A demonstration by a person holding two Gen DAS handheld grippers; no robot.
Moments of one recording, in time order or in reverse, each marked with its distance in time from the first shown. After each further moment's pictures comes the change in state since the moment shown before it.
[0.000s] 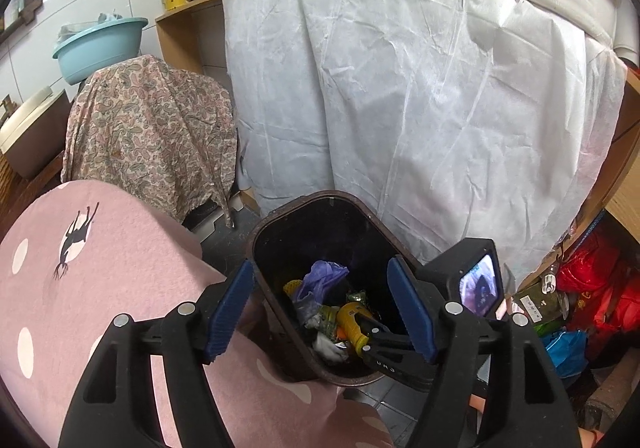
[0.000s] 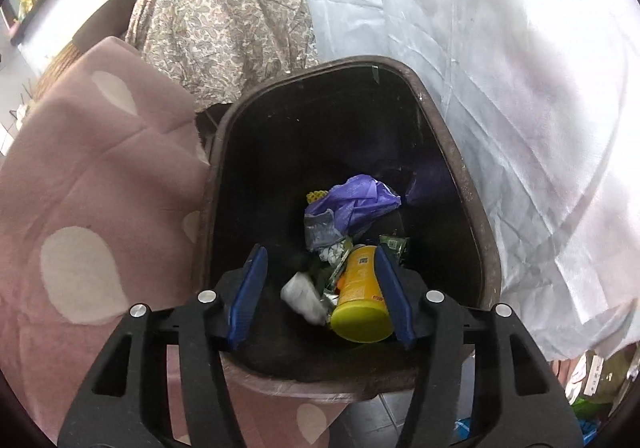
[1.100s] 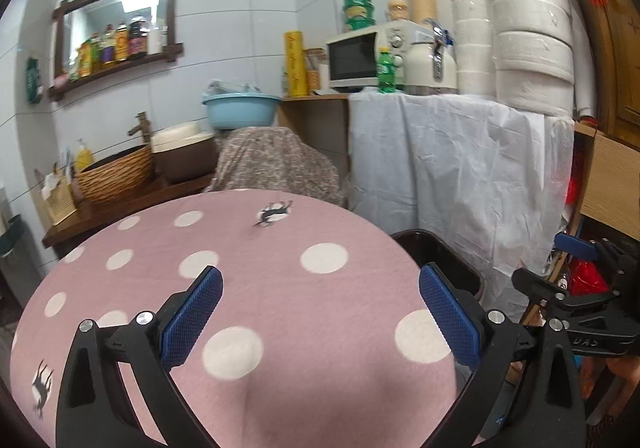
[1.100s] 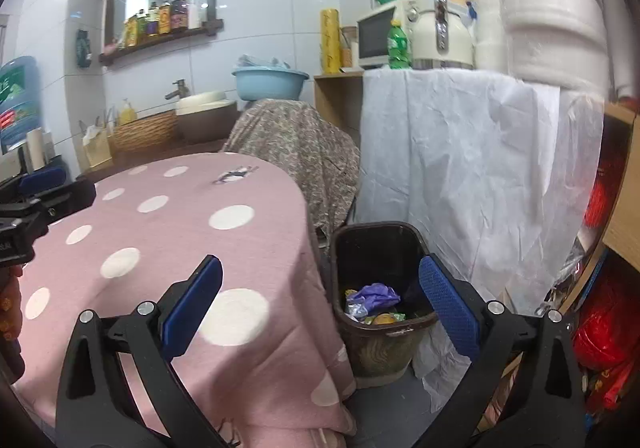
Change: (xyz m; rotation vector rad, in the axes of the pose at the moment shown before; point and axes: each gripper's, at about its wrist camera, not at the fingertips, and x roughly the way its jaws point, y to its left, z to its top) left arm -0.248 0.073 -0.172 -0.116 -0.379 0.262; right arm -0.284 0.161 -0.131 -0.207 -0.556 -0.057
